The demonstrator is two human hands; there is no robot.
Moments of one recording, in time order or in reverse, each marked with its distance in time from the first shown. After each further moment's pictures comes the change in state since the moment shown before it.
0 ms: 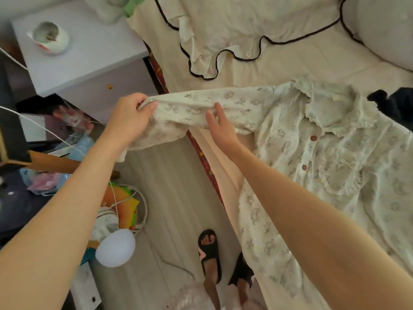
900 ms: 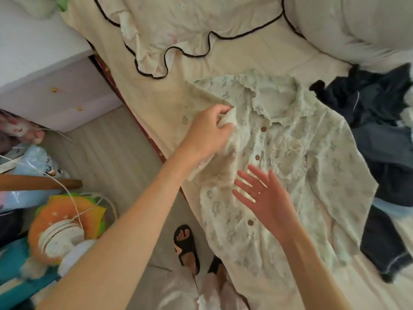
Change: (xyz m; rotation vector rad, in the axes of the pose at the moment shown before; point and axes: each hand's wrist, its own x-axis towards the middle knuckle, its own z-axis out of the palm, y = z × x) left_hand -0.054 0.153 0.130 -0.438 -0.453 0.136; right_hand -0.167 0.099 -0.137 1.086 0.140 0.311
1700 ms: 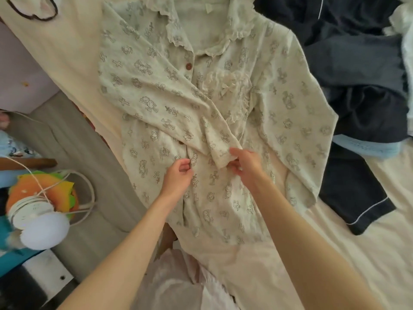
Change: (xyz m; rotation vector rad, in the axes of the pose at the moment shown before) left_hand -0.081 -0.135 0.253 0.041 0.064 -0.614; right_hand 0.044 -0.030 -0.202 -0.350 0.428 0.201
